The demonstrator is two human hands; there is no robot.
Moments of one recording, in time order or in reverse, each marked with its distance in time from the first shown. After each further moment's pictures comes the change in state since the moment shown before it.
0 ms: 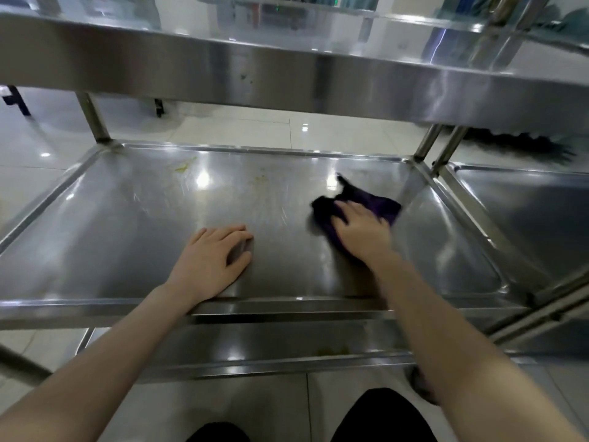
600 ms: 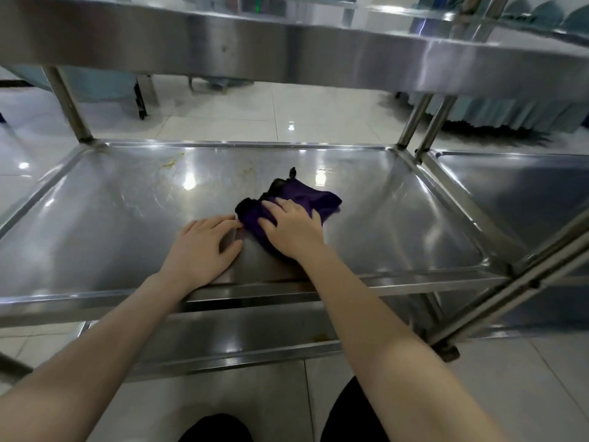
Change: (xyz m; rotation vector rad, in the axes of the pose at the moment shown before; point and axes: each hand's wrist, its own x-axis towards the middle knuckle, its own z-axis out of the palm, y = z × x) left_hand 0.002 0.001 0.004 -0.013 0.017 0.000; right_hand -0.032 -0.093 0.037 0.010 -0.073 -0.200
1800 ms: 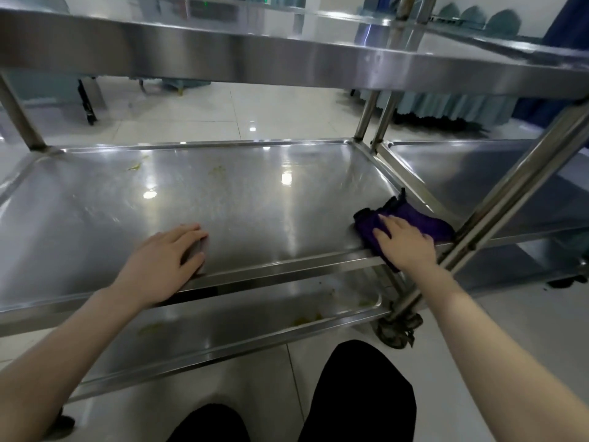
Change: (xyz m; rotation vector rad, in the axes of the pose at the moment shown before) left_hand -0.038 -0.015 -0.019 0.039 -0.097 0.120; right_hand -0.142 0.171 -0.079 -0.136 0.115 0.582
